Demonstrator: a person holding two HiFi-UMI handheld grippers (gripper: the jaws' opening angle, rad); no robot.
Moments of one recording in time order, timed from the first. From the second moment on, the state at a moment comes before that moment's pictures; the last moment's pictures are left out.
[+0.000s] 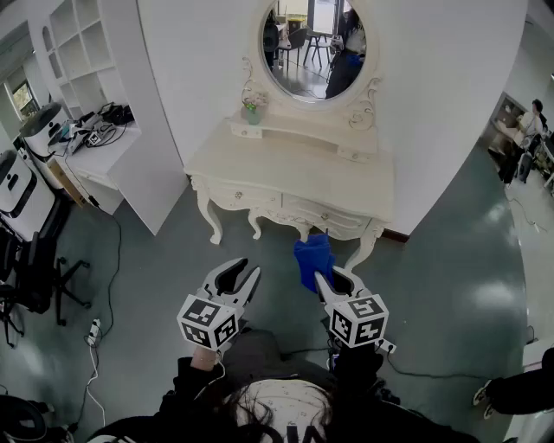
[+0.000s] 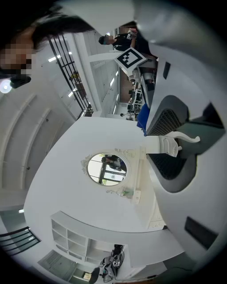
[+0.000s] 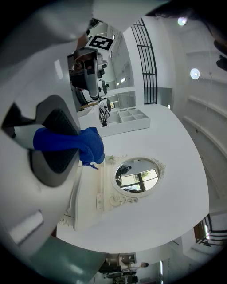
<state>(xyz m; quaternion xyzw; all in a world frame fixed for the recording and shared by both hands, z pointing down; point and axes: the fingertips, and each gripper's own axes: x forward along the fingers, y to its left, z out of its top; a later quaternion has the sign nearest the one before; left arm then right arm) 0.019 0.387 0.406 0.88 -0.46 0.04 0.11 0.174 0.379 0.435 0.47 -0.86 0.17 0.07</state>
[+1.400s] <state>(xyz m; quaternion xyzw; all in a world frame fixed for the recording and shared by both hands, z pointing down) -0.074 0.133 0.439 0.89 -0.42 0.07 0.15 0.082 0.124 0.461 0.49 -0.84 0.22 0.10</state>
